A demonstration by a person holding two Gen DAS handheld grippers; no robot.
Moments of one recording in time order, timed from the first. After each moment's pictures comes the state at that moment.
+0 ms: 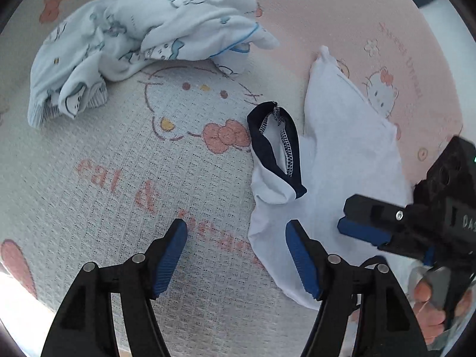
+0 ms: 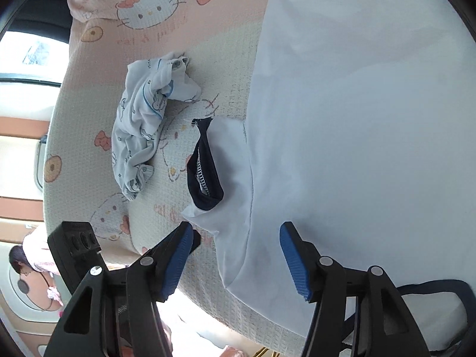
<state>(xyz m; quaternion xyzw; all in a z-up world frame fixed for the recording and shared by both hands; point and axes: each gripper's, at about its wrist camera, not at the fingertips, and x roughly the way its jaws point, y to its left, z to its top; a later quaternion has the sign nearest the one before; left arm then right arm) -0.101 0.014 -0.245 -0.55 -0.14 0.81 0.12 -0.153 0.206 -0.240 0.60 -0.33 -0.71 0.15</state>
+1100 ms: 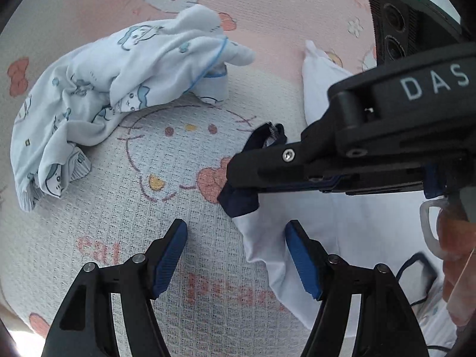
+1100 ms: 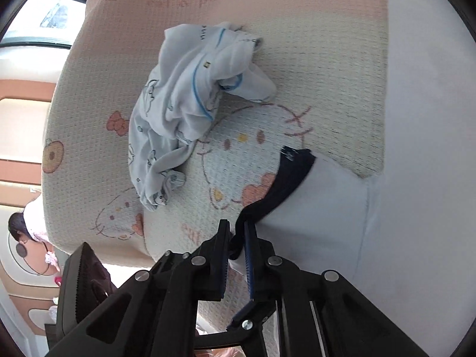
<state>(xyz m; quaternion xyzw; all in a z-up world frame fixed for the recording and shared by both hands) -0.142 0.005 -0.253 -0.52 -0.06 0.84 0.14 -0.239 0.119 -0.245 0.62 -0.26 -0.70 0.24</state>
